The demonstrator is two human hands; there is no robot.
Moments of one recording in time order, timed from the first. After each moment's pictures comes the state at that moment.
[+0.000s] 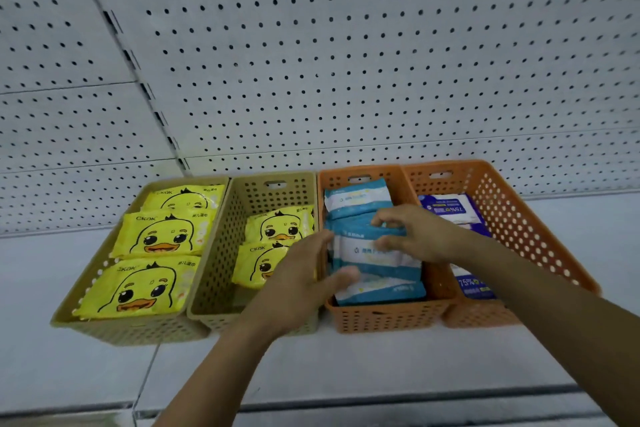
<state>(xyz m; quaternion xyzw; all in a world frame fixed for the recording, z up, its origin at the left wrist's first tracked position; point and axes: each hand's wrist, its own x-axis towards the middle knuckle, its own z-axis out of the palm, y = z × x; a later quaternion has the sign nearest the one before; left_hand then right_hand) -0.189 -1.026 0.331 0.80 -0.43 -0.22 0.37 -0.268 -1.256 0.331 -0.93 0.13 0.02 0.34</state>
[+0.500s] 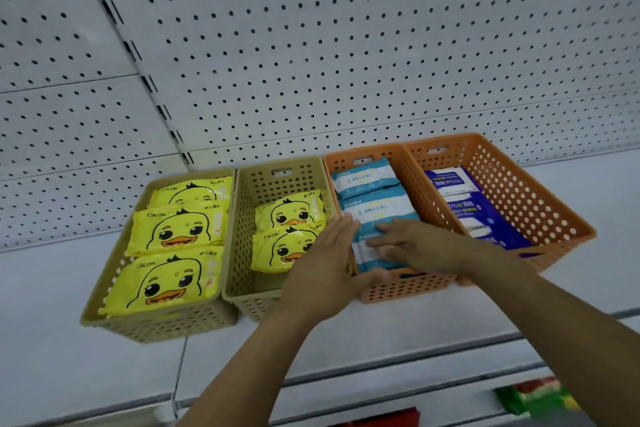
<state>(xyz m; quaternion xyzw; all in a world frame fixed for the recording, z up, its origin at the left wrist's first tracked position) -0.187 -1.014 0.307 0.83 -0.51 -0.11 0.21 -0.290 -1.184 0.322 -0.94 0.17 0.14 0.24</state>
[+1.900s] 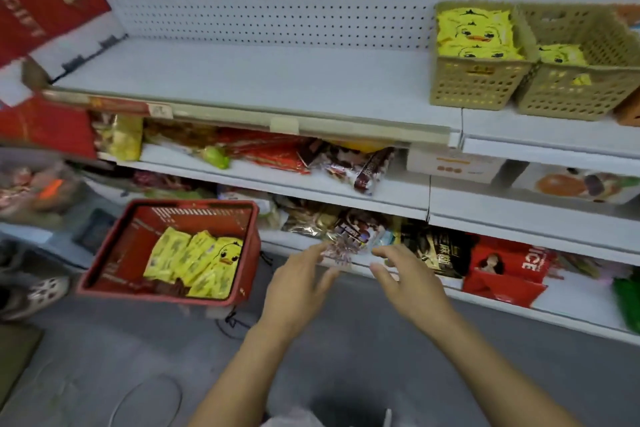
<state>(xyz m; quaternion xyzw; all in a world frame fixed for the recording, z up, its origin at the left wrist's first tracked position) -0.306 -0.395 0.191 0.93 -0.22 -0.09 0.27 -0.371 -0.585 0.175 -0.93 0.12 -0.02 0.35</state>
